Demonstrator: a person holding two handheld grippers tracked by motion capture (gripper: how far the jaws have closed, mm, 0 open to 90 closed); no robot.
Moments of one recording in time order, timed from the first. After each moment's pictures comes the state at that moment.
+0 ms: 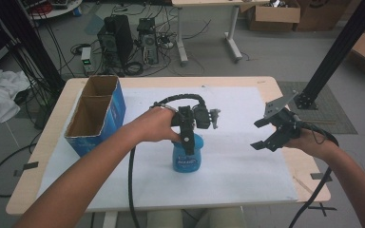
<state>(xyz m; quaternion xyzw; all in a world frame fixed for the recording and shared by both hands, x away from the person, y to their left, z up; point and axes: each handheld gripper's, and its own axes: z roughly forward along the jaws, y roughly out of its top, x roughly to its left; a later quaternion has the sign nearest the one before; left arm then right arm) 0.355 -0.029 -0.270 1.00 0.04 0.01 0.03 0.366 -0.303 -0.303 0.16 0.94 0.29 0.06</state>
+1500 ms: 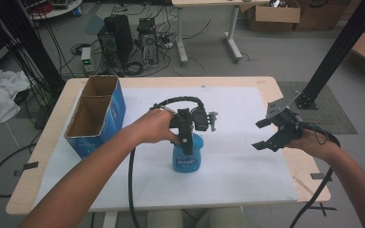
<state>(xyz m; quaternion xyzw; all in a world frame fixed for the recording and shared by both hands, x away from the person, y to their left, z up) 0.358 -0.026 -0.278 1.00 0.03 0.01 0.04 0.366 -0.308 -0.305 0.17 0.94 0.30 0.05</state>
